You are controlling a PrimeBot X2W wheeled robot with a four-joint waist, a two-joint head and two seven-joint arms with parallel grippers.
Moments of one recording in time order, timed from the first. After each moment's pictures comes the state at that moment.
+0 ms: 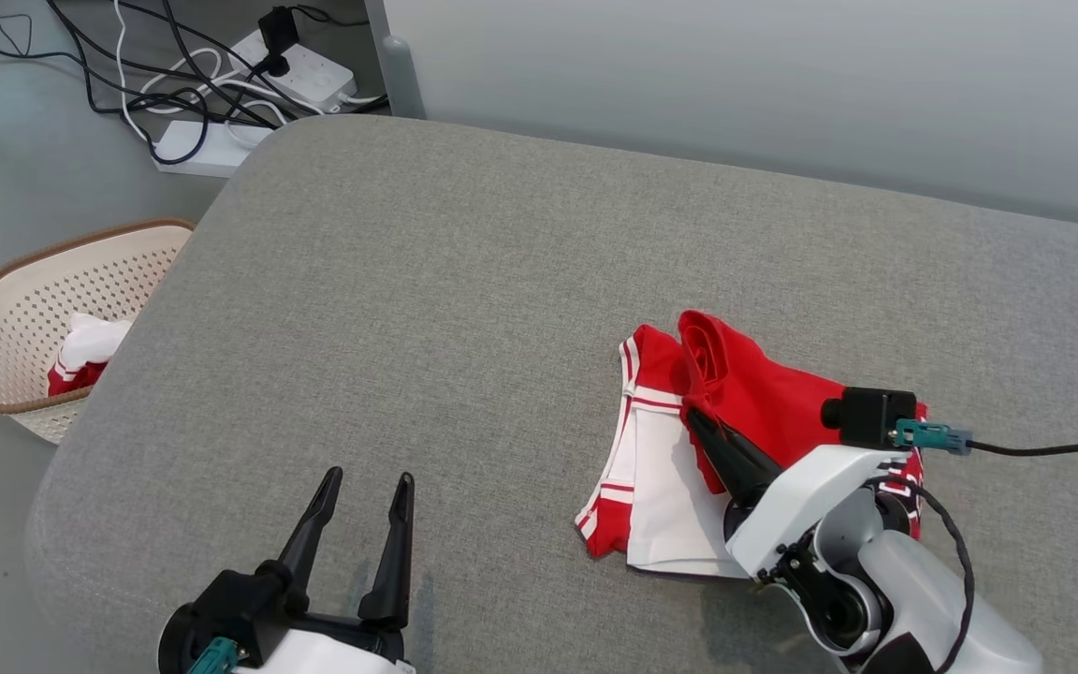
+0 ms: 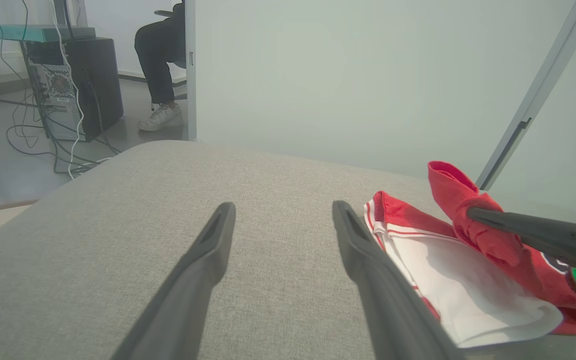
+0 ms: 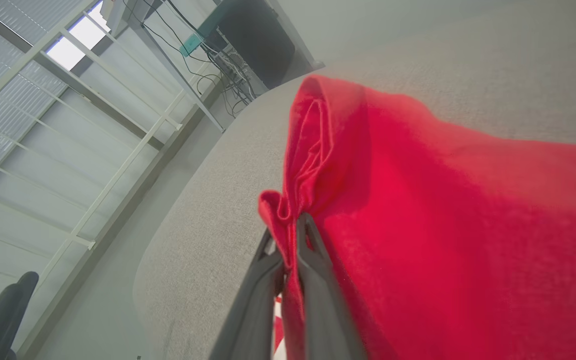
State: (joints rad) left arm 0.03 0.05 -0.21 0.12 -0.29 -0.02 -0.25; right arm -0.47 -0.14 0.60 0.57 0.98 0.13 -0.03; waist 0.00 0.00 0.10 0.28
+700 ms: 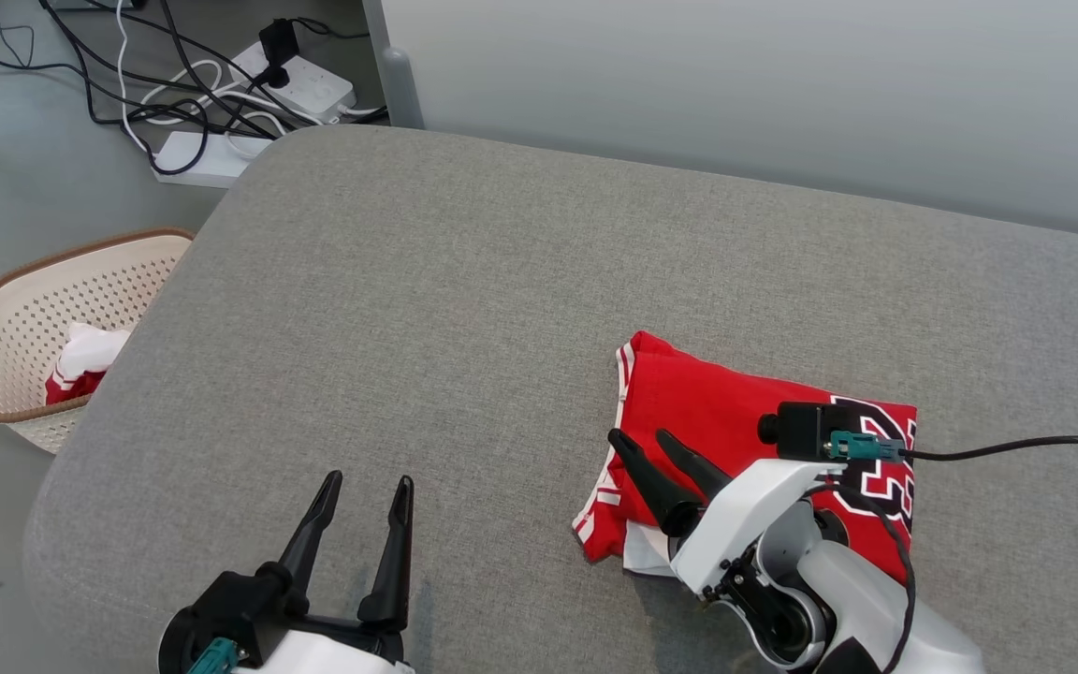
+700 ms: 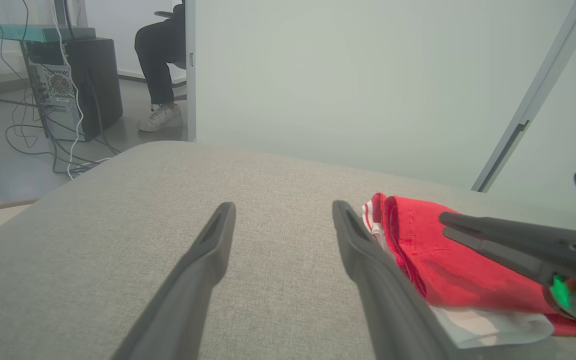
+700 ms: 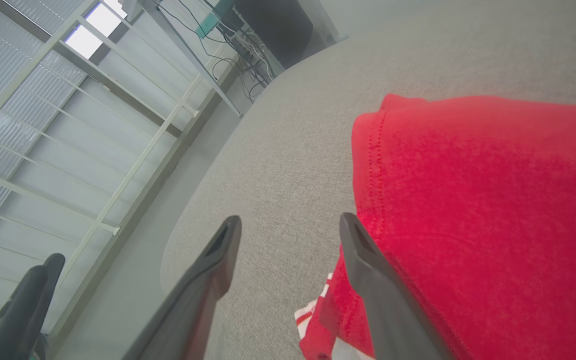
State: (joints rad) left arm 0.03 0.05 -0.21 0.13 -0.30 -0.02 -0.25; right arm -0.52 -0.08 0.74 0.66 1.09 0.13 -0.07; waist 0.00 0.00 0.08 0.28
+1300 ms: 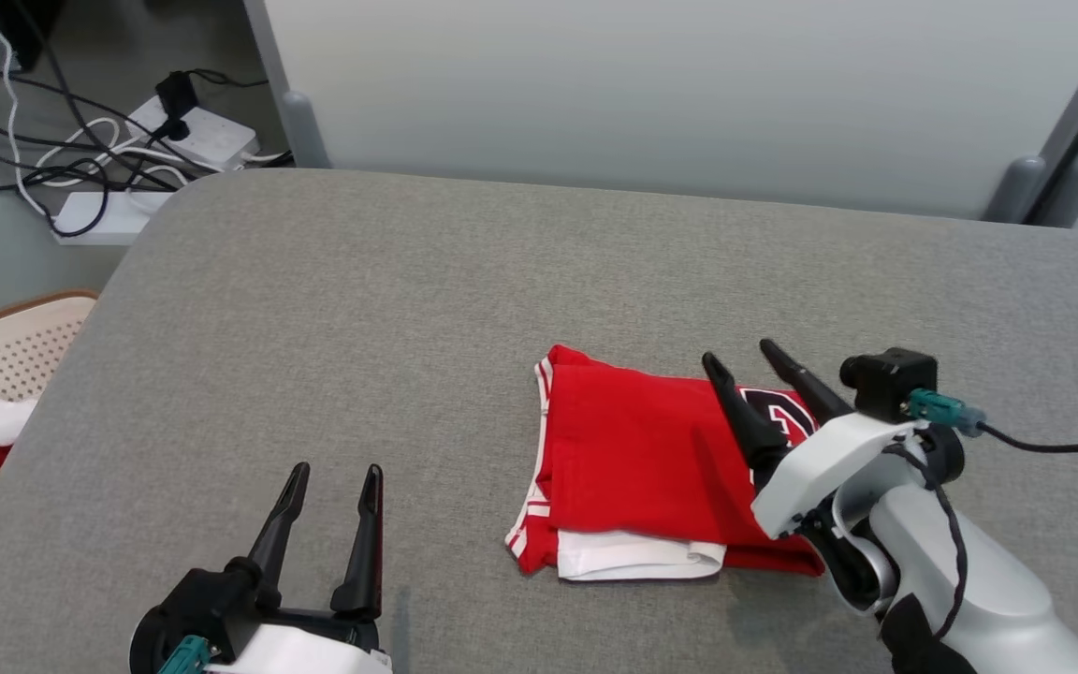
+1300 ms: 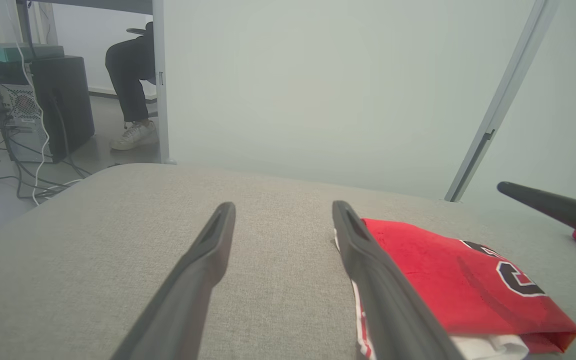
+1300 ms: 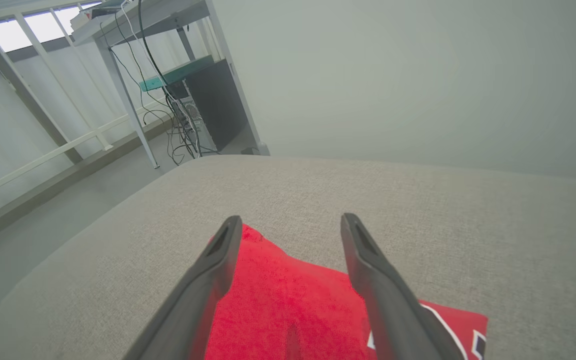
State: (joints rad) left arm 0.03 0.05 -0.17 0.11 -0.29 -0.01 -0.25; right arm -0.59 -0.16 0.69 0.74 0.76 0.13 -0.24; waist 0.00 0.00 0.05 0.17
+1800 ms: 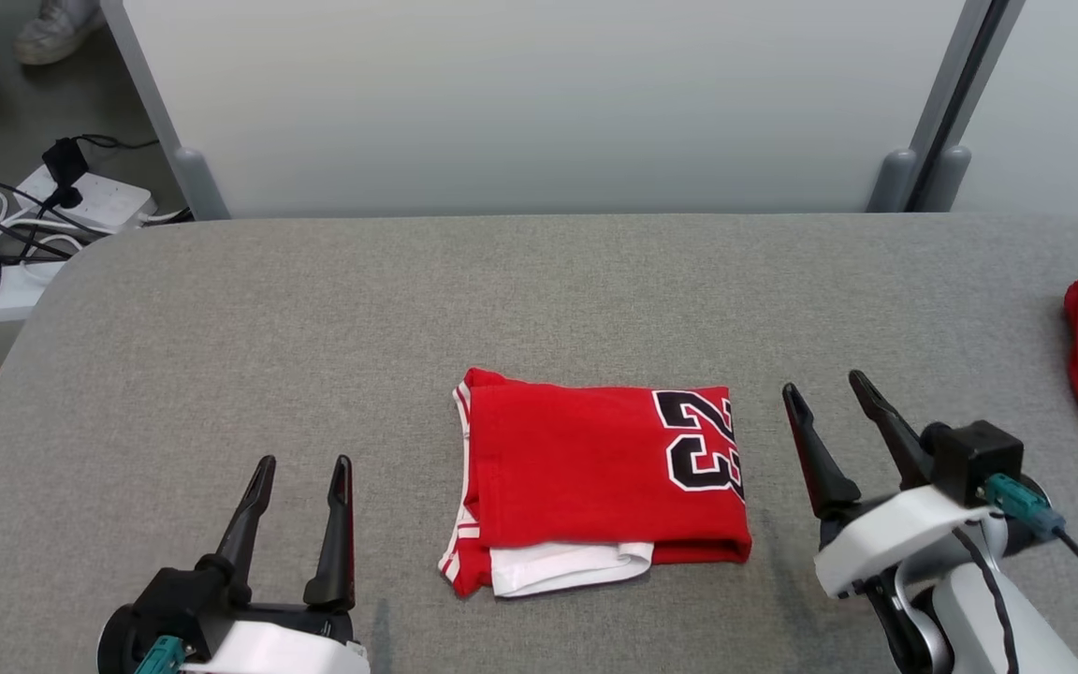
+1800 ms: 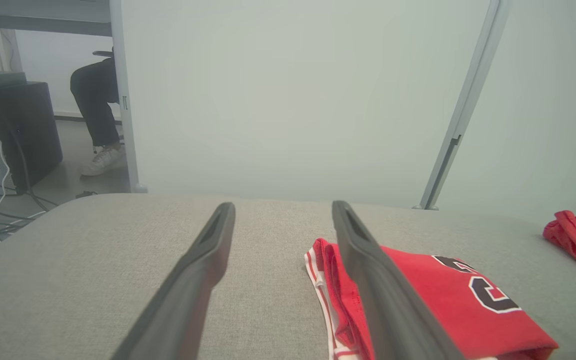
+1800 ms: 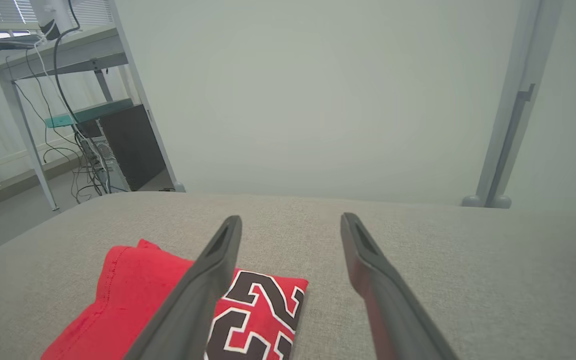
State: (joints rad) left arm 0.04 0.05 -0.11 0.10 -0.25 0.00 -0.25; right arm -0.34 -0.13 0.29 0.49 0.35 0.13 -0.25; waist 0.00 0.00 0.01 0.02
